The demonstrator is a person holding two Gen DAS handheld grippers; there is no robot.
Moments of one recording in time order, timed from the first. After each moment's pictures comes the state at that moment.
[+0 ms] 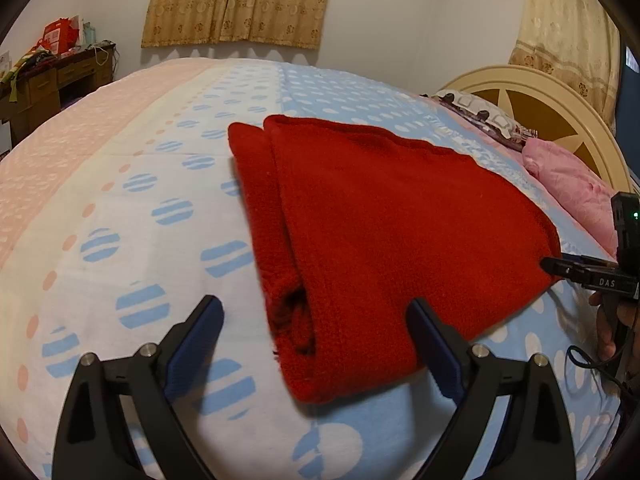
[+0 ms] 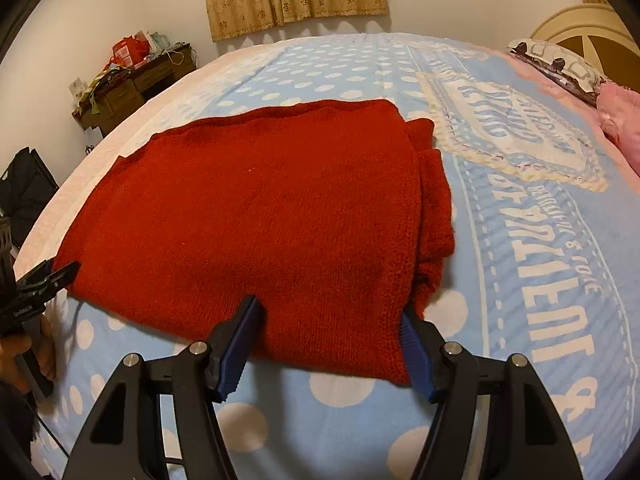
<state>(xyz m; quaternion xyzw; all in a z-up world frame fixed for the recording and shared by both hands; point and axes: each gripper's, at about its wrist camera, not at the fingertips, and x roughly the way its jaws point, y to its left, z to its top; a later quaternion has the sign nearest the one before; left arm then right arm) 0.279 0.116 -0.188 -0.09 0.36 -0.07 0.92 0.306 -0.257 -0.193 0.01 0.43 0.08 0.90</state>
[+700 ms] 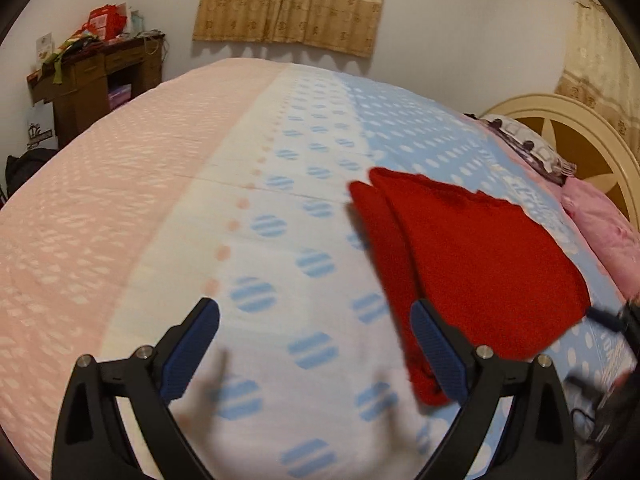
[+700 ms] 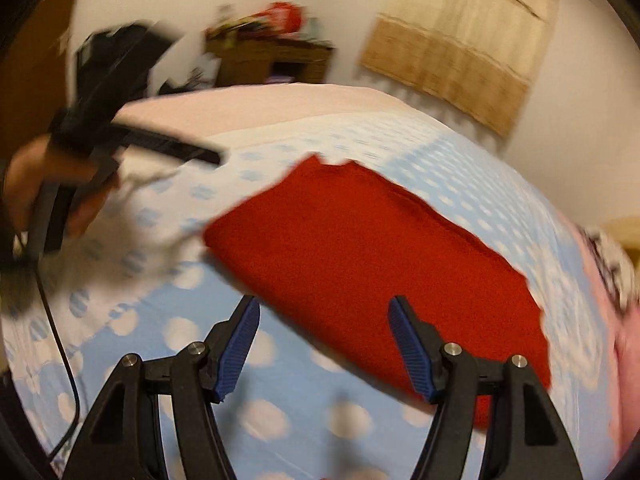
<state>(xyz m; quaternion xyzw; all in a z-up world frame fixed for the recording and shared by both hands) 0.277 0.206 -0.143 -0.12 0.38 0.02 0.92 0.233 -0.045 -0.154 -0.26 0.31 0.23 0.89</state>
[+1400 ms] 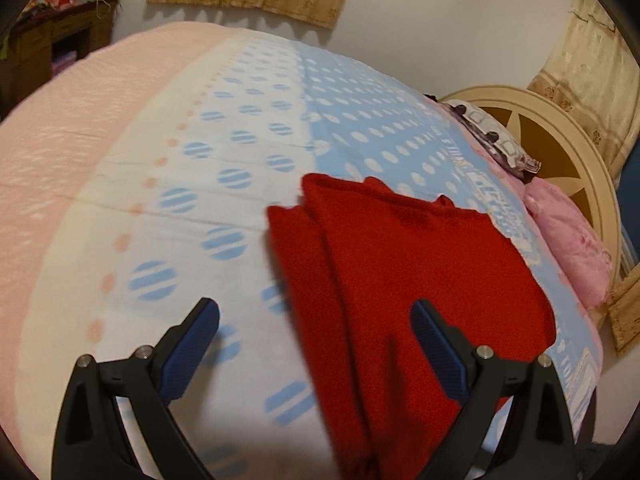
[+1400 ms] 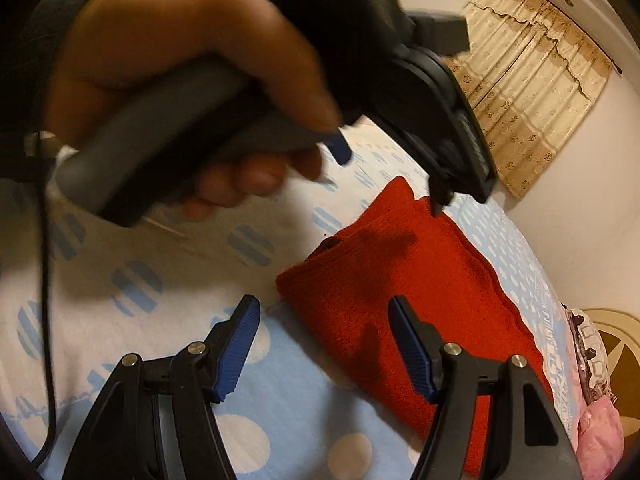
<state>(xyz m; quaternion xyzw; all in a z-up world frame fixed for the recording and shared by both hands) 0.369 0.178 -0.154 -0.17 0.42 -0.10 0.89 0.239 0.045 -0.212 -0.37 0.26 0.23 0.86</state>
